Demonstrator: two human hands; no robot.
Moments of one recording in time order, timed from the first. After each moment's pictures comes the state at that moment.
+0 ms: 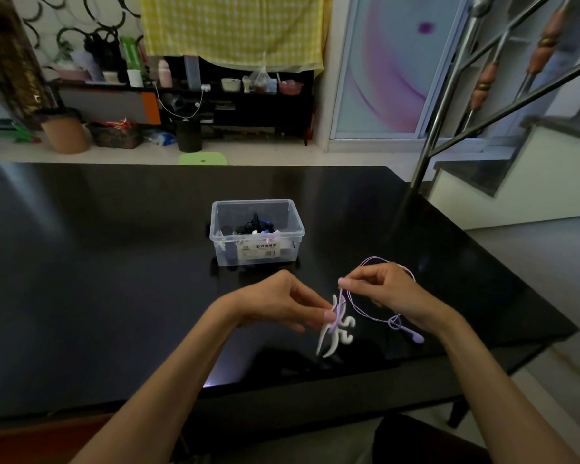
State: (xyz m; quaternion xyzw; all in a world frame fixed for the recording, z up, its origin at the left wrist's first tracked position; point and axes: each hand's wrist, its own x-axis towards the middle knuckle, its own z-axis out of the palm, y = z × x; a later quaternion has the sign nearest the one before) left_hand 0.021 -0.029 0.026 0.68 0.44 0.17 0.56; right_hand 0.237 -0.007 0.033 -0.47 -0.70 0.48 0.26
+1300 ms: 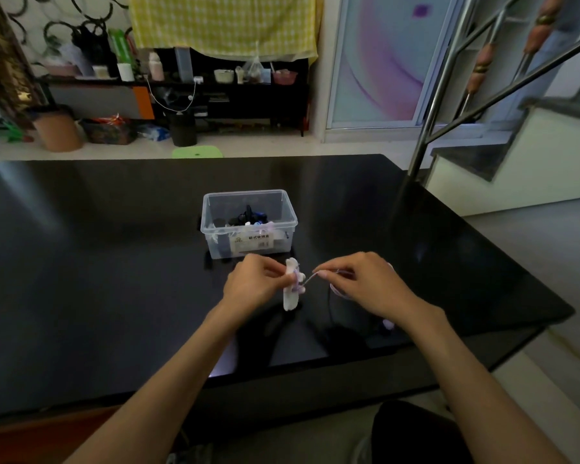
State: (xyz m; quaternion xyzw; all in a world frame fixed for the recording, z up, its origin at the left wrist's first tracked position) left_hand 0.021 -0.014 -0.009 0.60 0.65 0.31 0.35; right_hand 0.219 -0.009 0.019 -0.51 -0.82 0.19 0.19
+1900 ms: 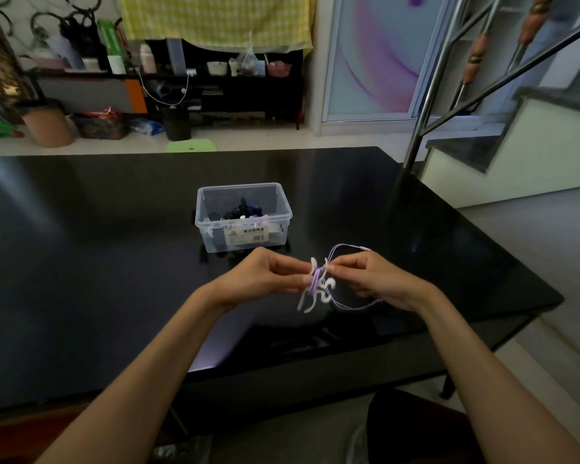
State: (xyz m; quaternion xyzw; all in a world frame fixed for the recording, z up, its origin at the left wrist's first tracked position) left_hand 0.022 -0.028 0.018 0.64 0.42 0.30 0.57; right_hand 0.240 0.000 0.012 -0.48 -0.67 0.54 0.20
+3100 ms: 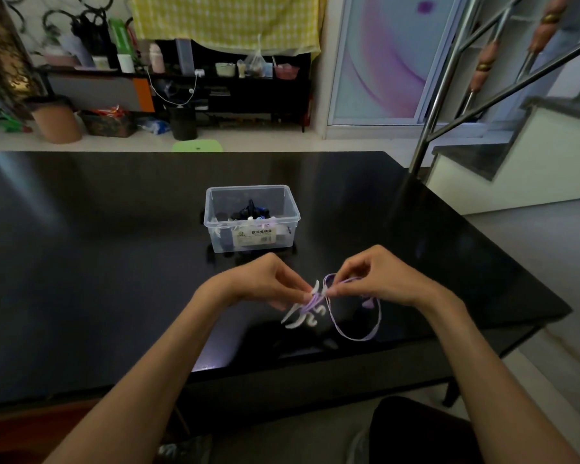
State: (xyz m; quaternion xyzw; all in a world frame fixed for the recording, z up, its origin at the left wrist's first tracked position) left_hand 0.012 -0.018 0.017 0.70 0.49 0.15 0.50; right_hand 0.232 -0.009 0.035 -0.48 -0.75 0.42 0.17
